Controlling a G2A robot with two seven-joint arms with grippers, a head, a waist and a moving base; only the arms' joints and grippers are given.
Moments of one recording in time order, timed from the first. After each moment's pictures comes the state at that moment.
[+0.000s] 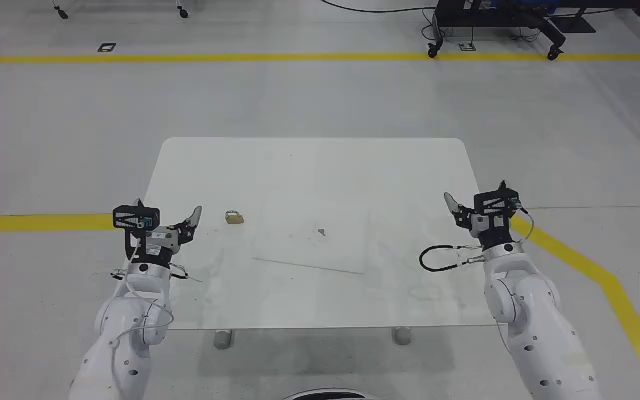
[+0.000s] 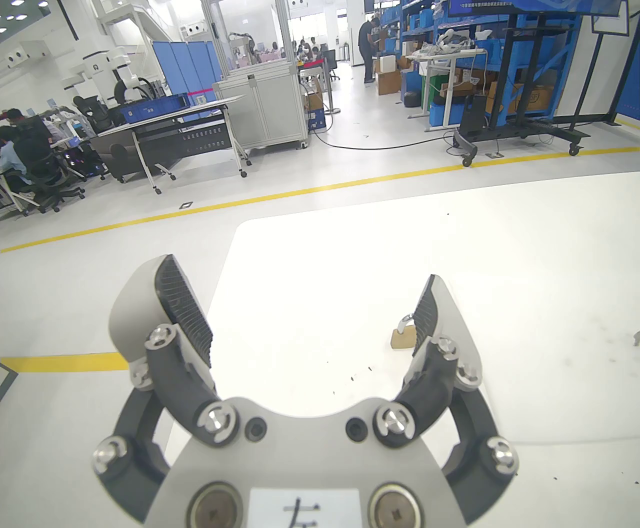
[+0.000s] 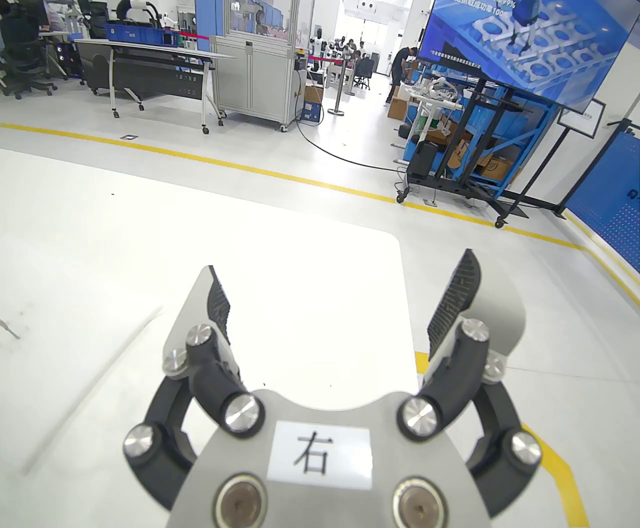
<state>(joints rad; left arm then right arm) 1.73 -1.15 -1.60 -1.80 1.33 0.00 0.00 -1.73 -1.15 1.60 -1.80 -1.33 -0.01 0.00</state>
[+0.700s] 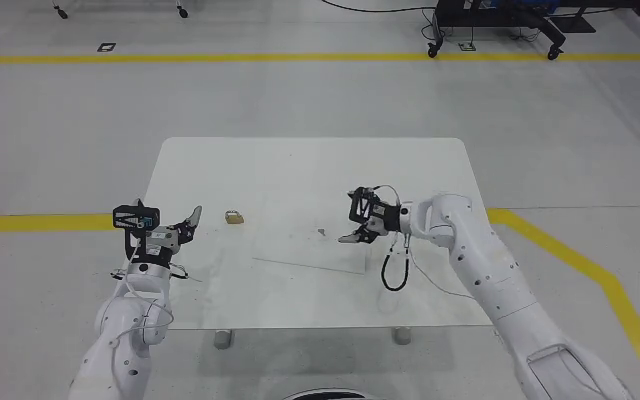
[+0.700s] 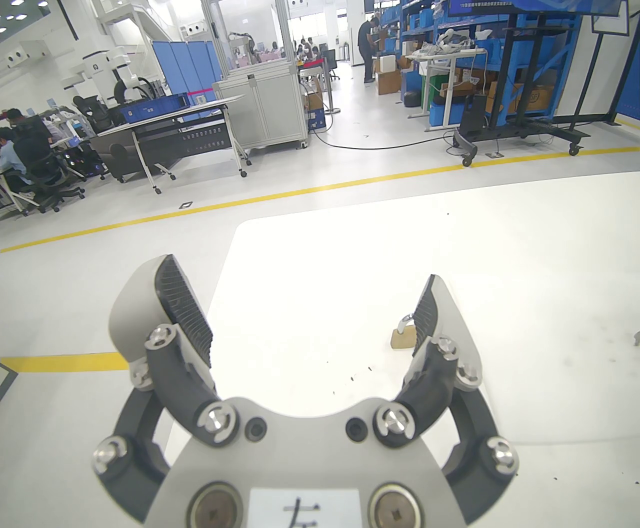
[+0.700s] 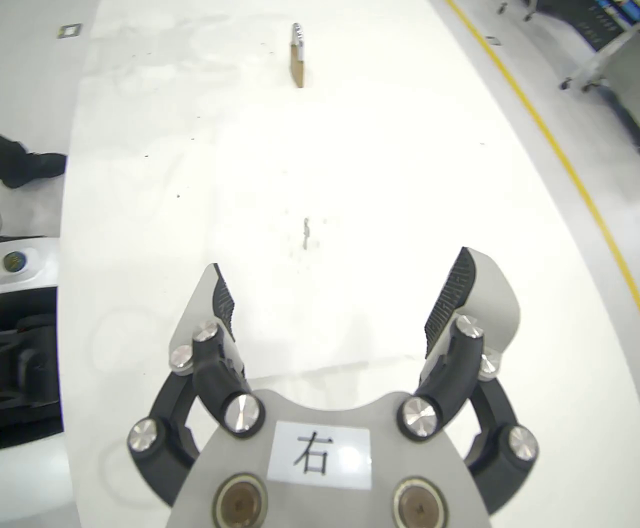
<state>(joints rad) 1.73 -1.15 -1.60 -1.80 1.33 0.00 0.00 -1.01 -1.21 1.04 -1.25 -1.26 -0.97 0.33</state>
